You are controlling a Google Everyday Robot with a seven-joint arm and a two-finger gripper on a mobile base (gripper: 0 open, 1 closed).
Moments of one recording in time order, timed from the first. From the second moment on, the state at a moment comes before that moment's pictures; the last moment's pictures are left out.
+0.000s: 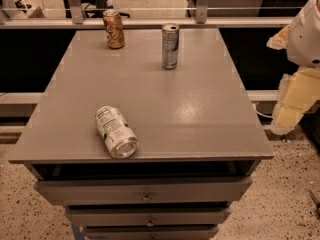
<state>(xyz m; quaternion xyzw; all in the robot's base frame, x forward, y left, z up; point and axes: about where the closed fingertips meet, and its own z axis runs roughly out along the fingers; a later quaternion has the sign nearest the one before) 0.438 -0.216 0.978 -0.60 0.78 -0.04 0.16</state>
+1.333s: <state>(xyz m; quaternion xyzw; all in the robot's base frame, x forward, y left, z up) 0.497 -0.087 0.940 -0.56 0.81 0.04 0.18</state>
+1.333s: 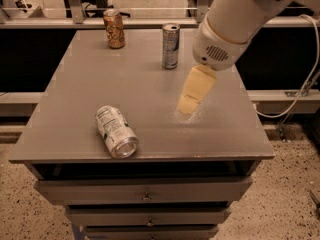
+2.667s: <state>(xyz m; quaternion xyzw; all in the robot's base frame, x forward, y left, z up) 0.503 -0.029 0.925 -0.46 0.87 0.08 0.19</state>
